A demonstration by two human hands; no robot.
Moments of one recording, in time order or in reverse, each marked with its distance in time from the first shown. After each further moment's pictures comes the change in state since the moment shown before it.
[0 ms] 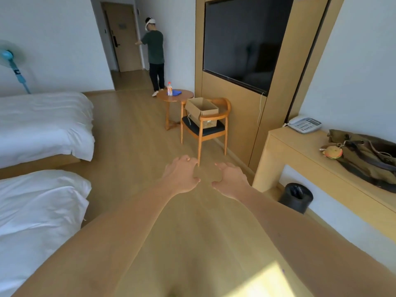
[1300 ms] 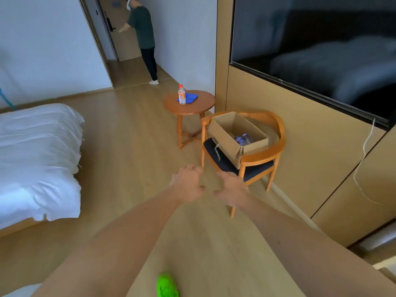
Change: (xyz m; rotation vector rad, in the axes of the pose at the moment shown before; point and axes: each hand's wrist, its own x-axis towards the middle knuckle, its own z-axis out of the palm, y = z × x) left_hand 0.767 -0.377 0.009 0.032 -0.197 -0.019; right_hand 0.848 -0.122 0.064 0.062 -0.201 0.068
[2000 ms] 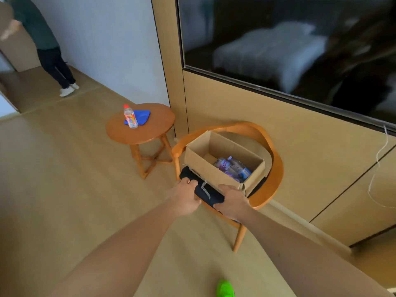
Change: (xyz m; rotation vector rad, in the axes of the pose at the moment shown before) left_hand 0.411 -0.125 -0.019 -0.084 -0.174 0.273; right_hand 0.355 -0.011 -0.037 0.117 0.060 0.381
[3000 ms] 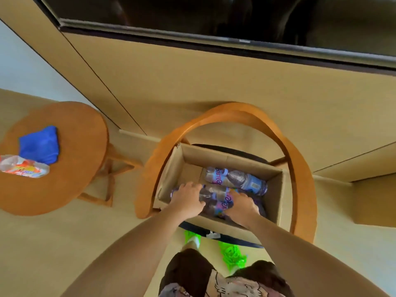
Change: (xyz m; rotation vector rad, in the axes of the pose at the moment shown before) left_hand 0.469 -0.042 0.037 0.207 -0.559 0.294; right_hand 0.377 0.067 0.003 0.328 -0.196 0.628
